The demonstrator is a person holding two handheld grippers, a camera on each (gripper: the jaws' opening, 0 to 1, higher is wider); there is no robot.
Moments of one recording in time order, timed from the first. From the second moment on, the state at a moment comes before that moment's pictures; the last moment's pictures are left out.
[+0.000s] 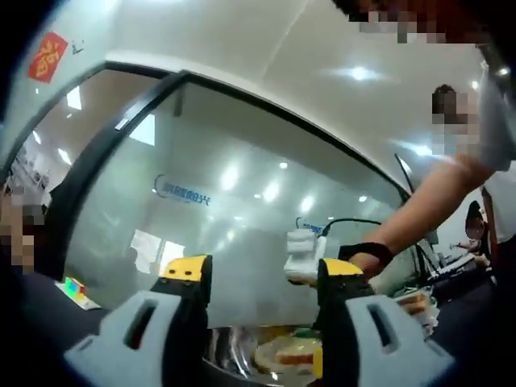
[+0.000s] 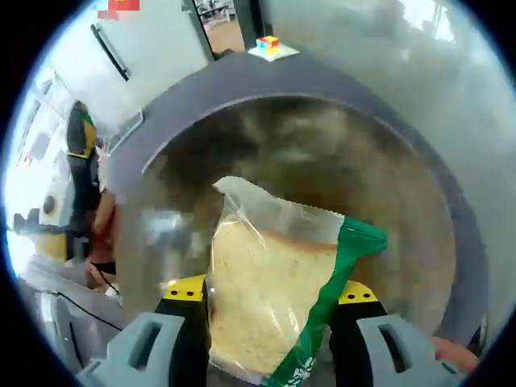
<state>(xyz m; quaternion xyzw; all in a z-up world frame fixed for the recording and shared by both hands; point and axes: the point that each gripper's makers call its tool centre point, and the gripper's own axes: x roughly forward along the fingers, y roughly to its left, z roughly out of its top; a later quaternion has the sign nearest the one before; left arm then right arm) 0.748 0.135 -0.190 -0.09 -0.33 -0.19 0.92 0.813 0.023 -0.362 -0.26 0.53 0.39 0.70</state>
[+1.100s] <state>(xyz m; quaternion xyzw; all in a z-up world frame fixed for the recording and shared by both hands) 0.745 0.144 -0.185 -0.13 -0.33 -0.20 0.91 0.804 -0.147 -0.179 -0.22 0.38 0.30 0.85</state>
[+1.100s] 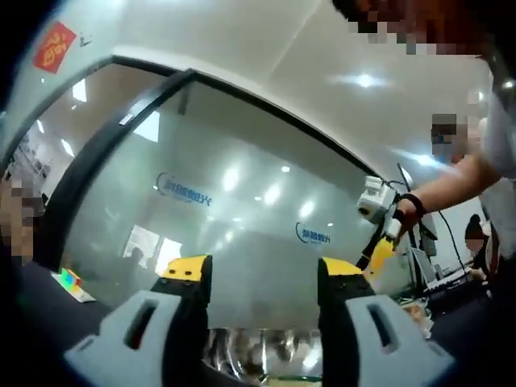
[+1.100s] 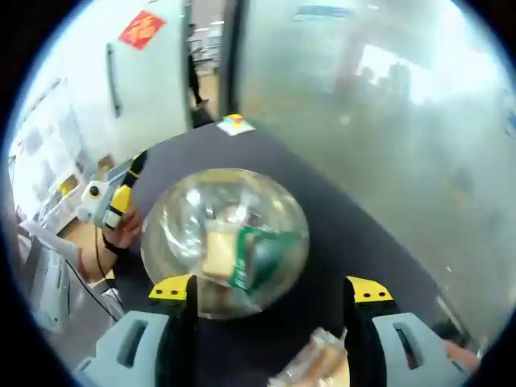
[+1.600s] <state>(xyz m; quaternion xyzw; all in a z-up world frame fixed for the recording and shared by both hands) 0.750 0.137 -0.193 -0.12 -0.31 -0.20 0.92 0.804 -0.313 -0.291 -0.10 0.54 0.08 0.83</state>
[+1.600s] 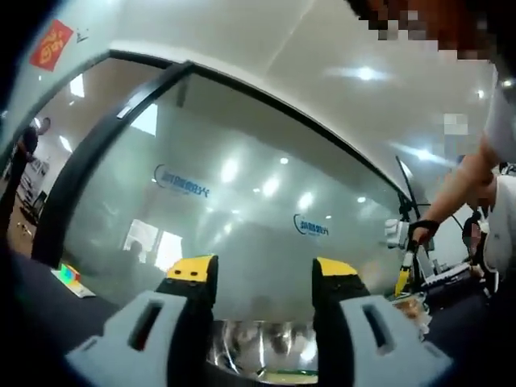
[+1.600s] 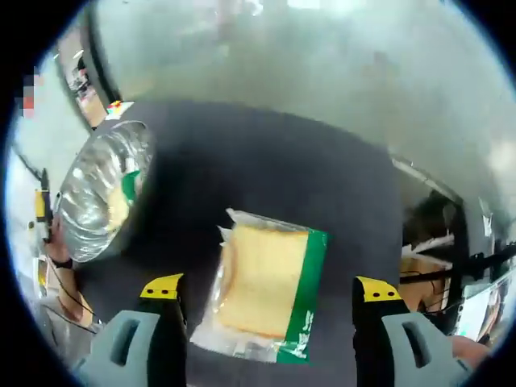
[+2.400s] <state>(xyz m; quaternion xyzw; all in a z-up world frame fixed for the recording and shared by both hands) 0.754 0.129 -0.200 -0.10 -0.29 -0.21 0.93 0.792 -0.308 -0.343 -0.12 0.61 0.07 0.78</state>
